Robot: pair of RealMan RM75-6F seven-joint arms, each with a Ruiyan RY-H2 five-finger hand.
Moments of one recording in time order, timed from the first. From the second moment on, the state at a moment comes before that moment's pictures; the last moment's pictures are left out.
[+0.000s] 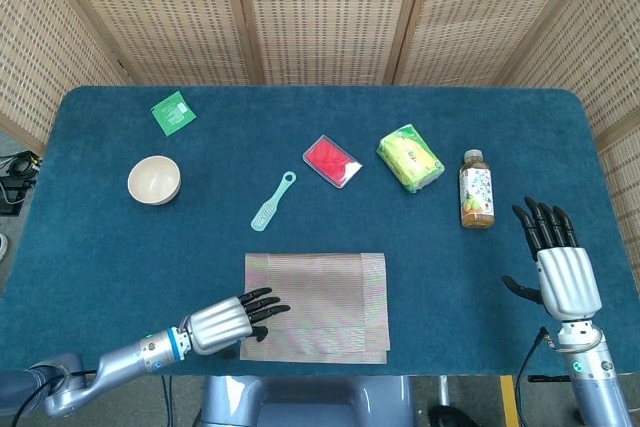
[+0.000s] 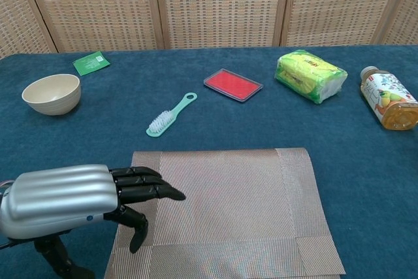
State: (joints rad) left arm -0.69 -1.54 0.25 -1.31 1.99 1.11 -0.13; right arm 0.19 -1.19 0.12 -1.61 -1.52 1.47 -0.05
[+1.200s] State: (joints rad) left arm -0.73 -1.63 0.25 -1.26 1.93 1.06 -0.10; right arm 0.19 -1.18 0.12 -1.62 -1.51 1.48 -0.03
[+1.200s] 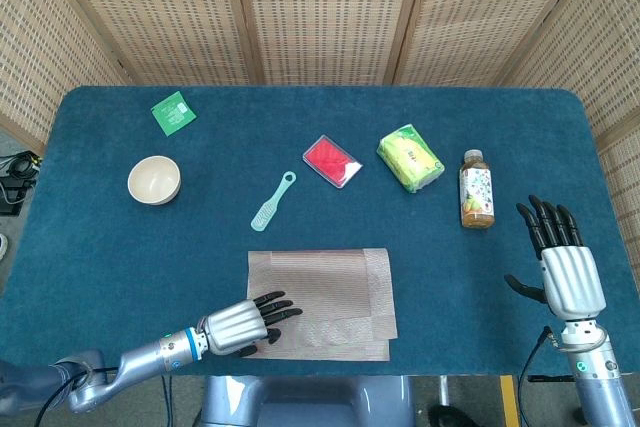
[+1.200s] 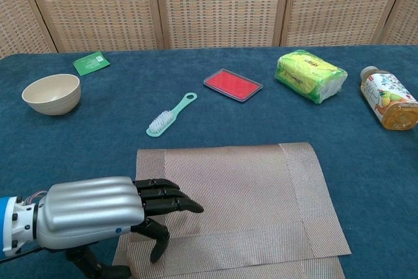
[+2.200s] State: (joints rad) left arm -0.73 -1.66 0.23 -1.23 1.87 1.03 -0.10; right arm 0.19 -1.17 0.12 -1.63 -1.52 1.48 -0.03
